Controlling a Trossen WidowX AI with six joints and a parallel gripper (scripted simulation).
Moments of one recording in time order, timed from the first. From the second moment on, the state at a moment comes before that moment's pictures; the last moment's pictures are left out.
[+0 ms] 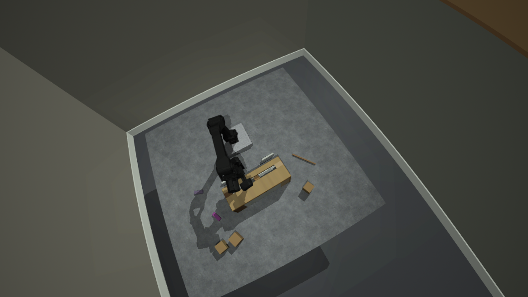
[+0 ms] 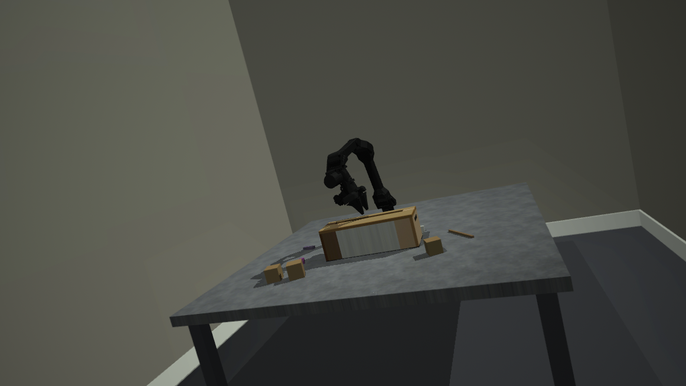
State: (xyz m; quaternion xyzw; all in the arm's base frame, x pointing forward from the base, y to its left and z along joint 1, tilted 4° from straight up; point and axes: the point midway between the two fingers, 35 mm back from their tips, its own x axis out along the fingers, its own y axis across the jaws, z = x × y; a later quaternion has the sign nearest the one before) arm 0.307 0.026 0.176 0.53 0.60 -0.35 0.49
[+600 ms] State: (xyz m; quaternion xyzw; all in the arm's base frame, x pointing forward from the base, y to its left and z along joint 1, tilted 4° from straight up) arm 0.307 0.023 0.146 0.53 0.60 -0.35 0.49
